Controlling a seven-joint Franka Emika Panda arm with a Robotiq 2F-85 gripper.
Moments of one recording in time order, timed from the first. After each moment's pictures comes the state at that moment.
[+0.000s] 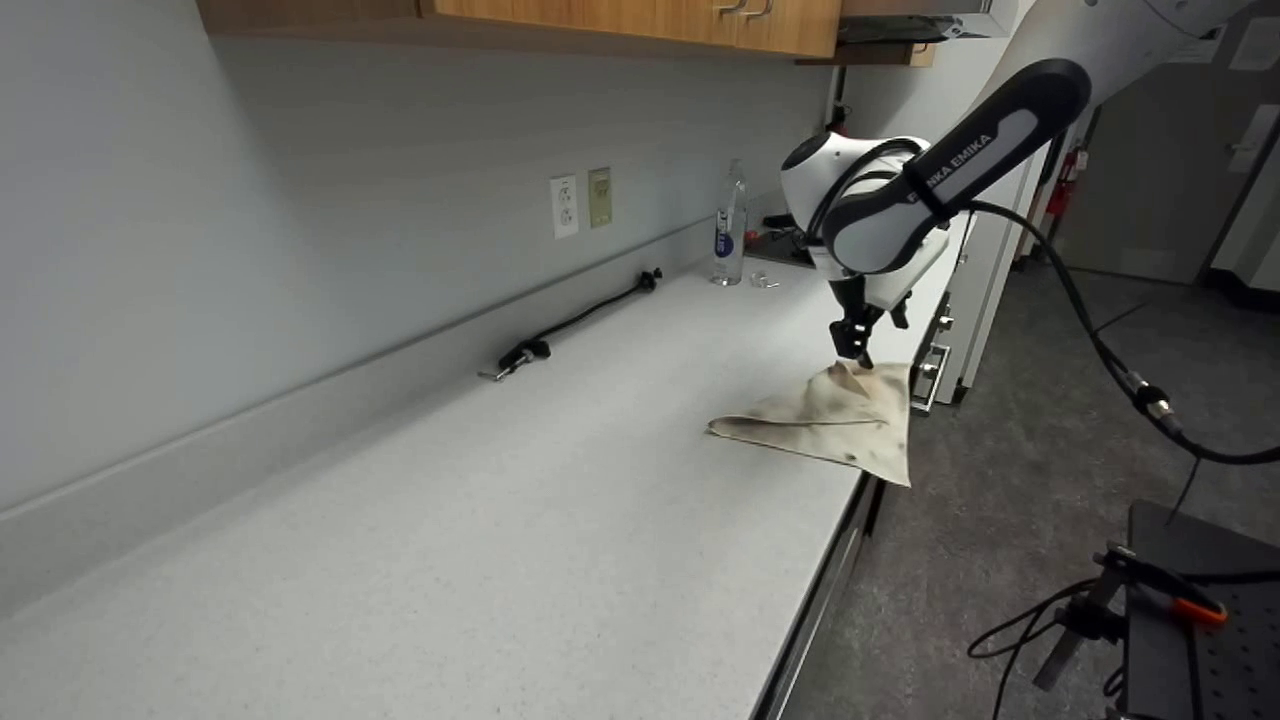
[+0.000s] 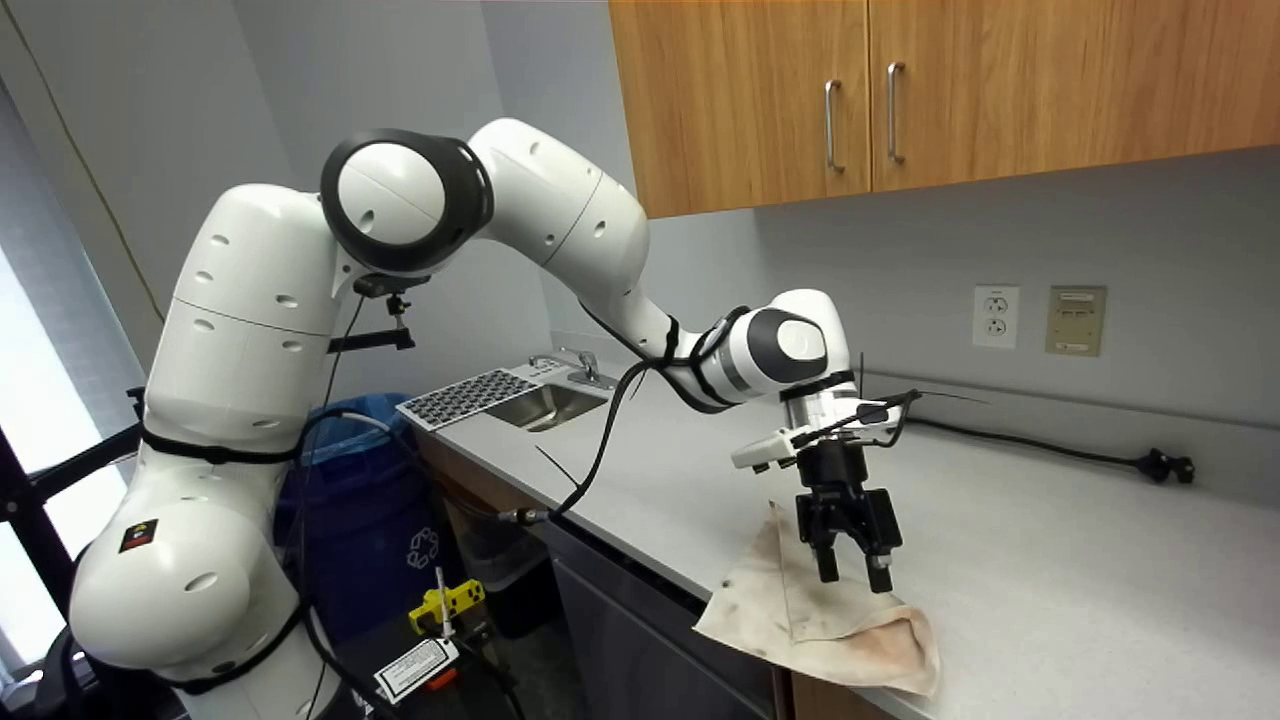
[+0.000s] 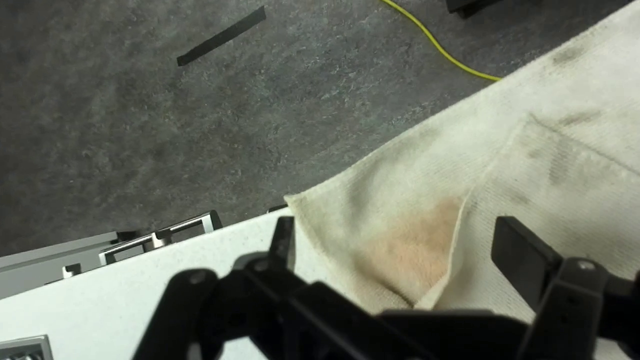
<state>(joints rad) -0.07 0.55 -0.22 -1.81 -0.47 2.08 0.30</state>
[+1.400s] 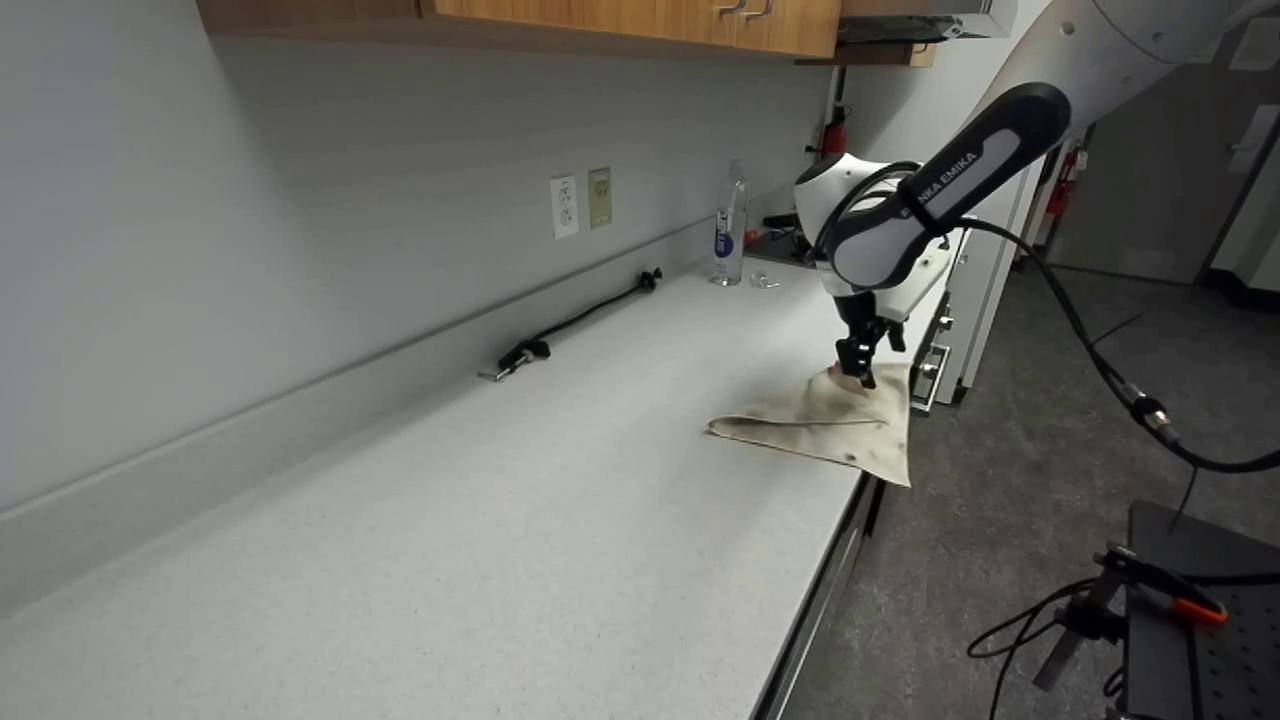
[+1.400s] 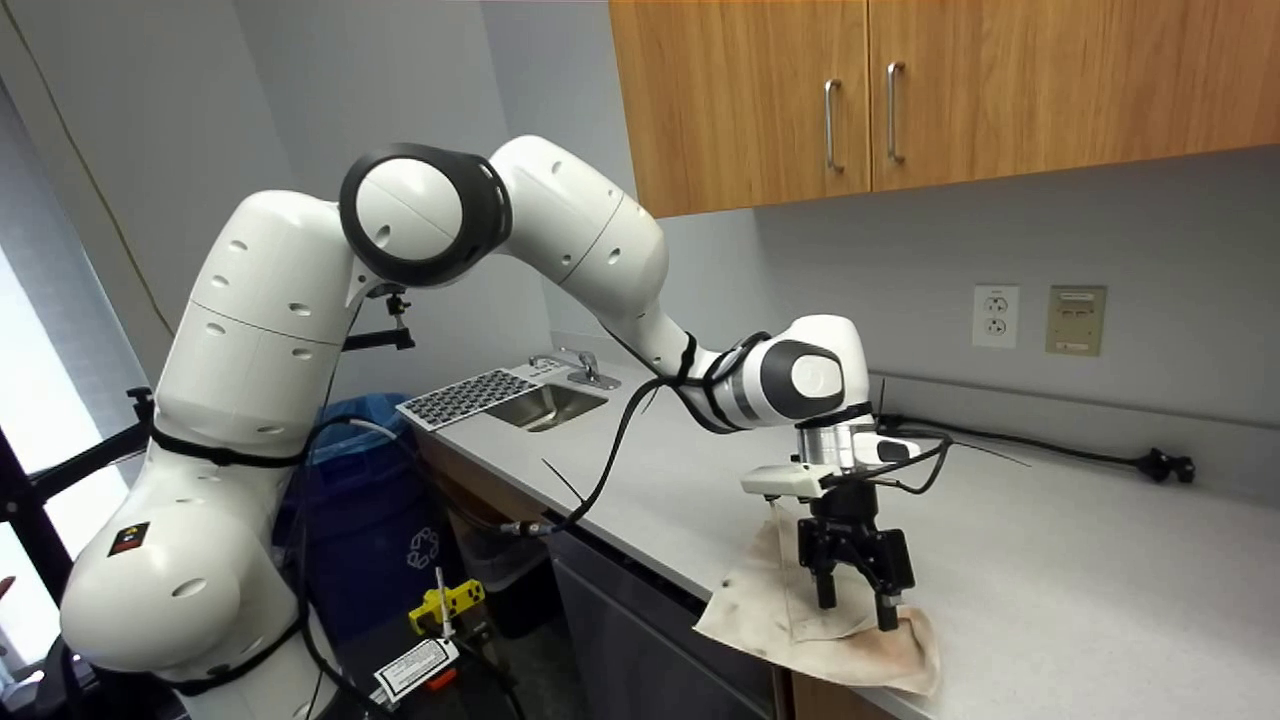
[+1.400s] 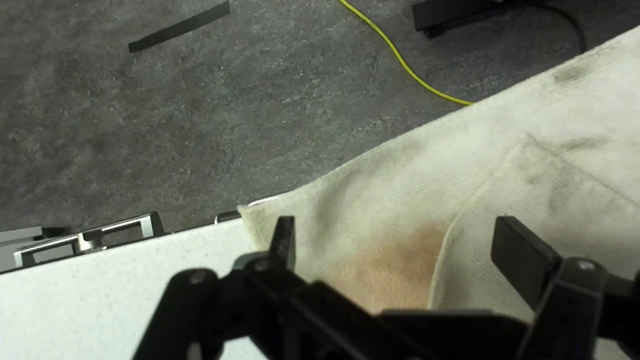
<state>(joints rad) -0.12 0.60 -0.21 -1.80 -0.38 2.14 0.13</state>
